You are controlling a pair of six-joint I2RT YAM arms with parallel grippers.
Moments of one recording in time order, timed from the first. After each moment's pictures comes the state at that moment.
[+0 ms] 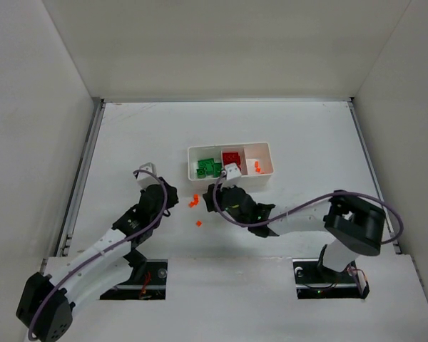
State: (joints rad) left arm -0.63 0.76 0.35 -0.11 -0.47 -0.75; right arm 1.11 1.58 0.70 0.52 0.51 0.49
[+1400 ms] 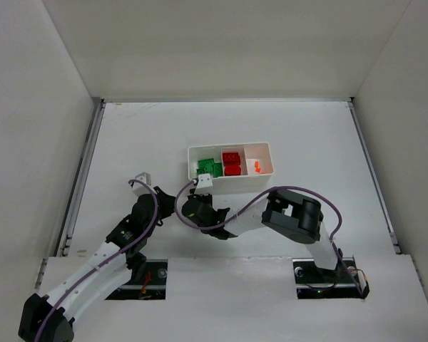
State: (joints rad) left arm -0.56 0.56 0.22 -0.16 -0.31 -0.81; right arm 1.23 2.10 1.11 0.41 0.86 0.60
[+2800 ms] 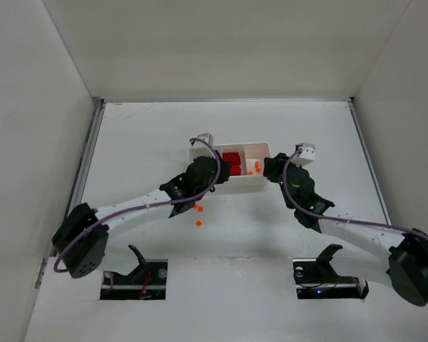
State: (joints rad) left arm -0.88 1.28 0.75 0.15 -0.38 -0.74; right arm 0.70 1.14 0.52 0.43 0.59 0.51
